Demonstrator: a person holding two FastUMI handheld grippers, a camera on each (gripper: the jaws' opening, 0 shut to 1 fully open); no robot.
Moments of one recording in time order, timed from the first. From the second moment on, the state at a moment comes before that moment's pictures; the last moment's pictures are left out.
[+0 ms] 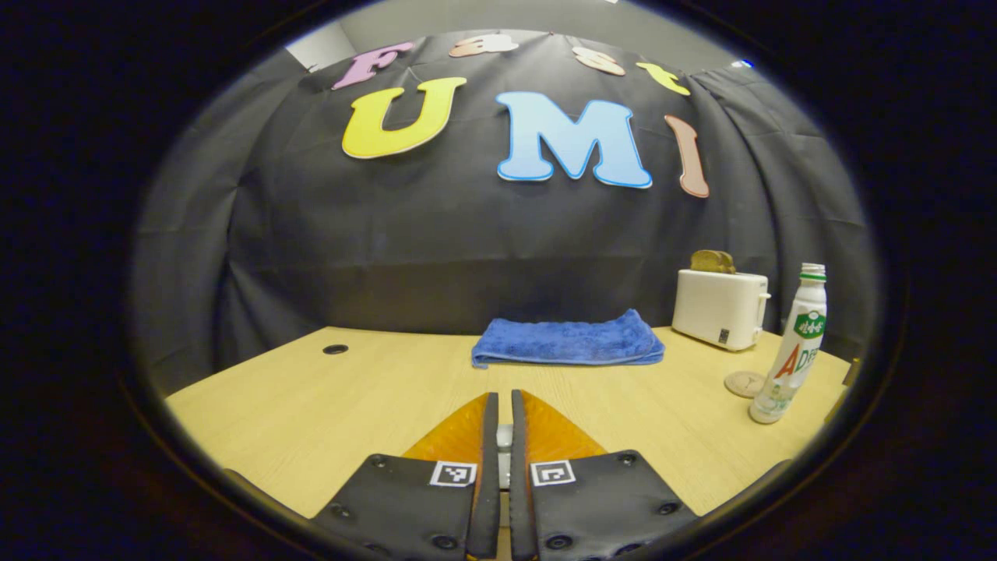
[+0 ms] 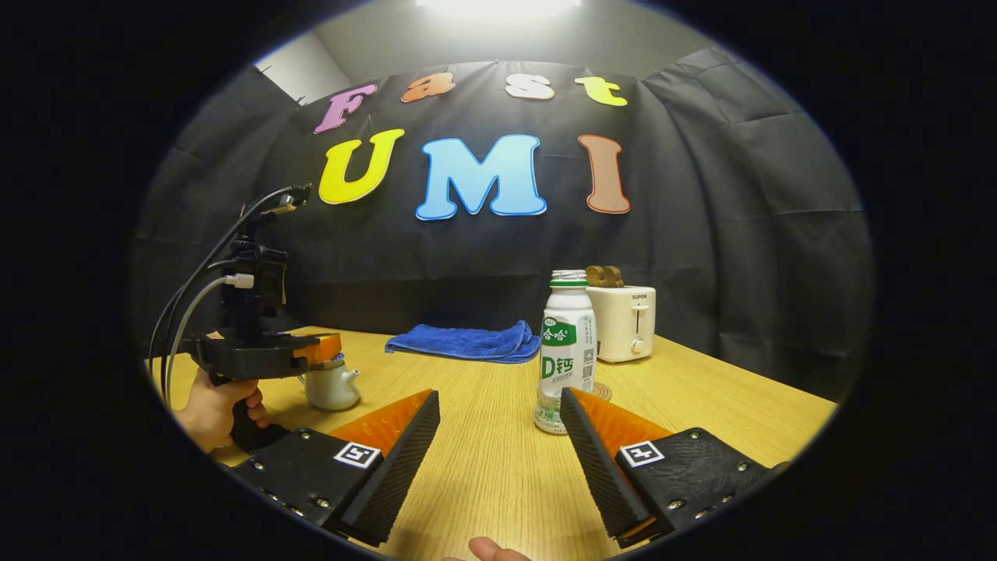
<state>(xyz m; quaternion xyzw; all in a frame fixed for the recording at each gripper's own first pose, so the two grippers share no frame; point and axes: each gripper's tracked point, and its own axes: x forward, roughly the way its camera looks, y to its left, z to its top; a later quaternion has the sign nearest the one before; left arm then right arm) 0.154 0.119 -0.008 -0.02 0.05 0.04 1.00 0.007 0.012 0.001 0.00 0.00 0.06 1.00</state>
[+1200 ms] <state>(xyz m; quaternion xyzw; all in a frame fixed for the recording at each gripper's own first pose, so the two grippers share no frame) 0.131 0.117 0.033 -0.06 -0.01 0.02 1.00 0.114 -0.044 0.020 -0.05 0.02 -0.01 1.00</state>
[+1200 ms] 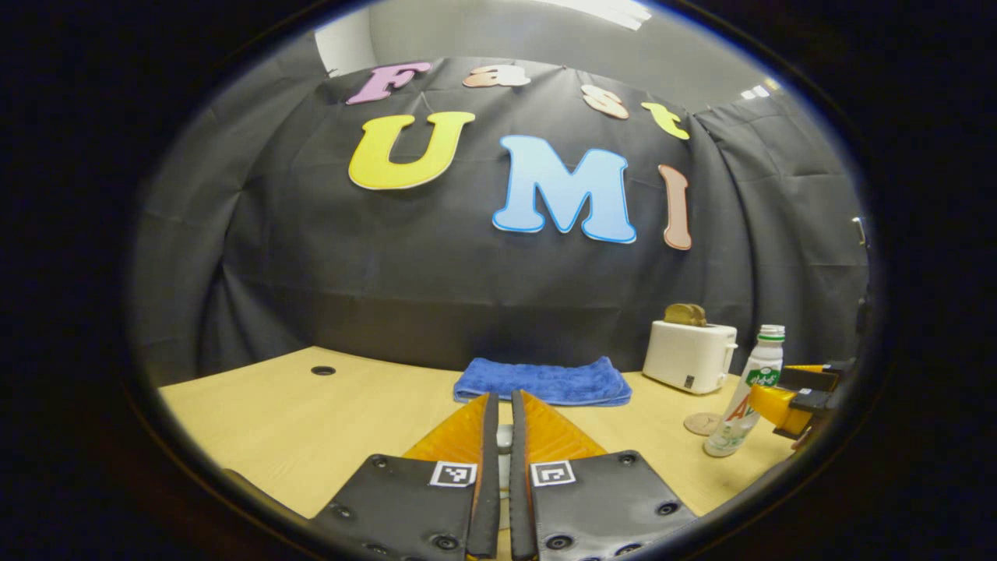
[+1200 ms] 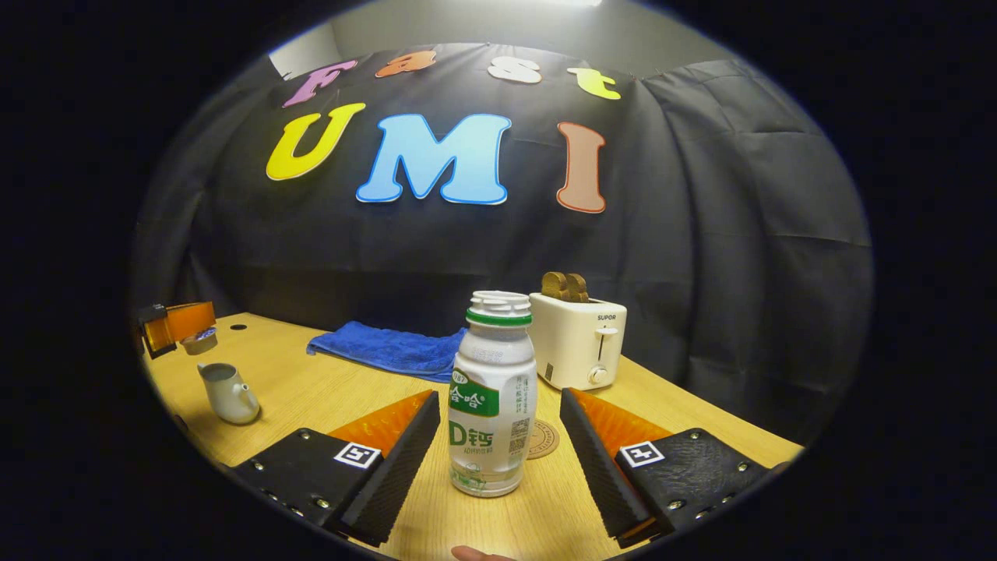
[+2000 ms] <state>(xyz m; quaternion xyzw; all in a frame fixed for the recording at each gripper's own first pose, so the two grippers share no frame) 0.127 0.125 0.032 -0.07 -0.01 0.02 1.00 0.136 -0.039 -0.003 -0.03 0.06 0.01 1.00</state>
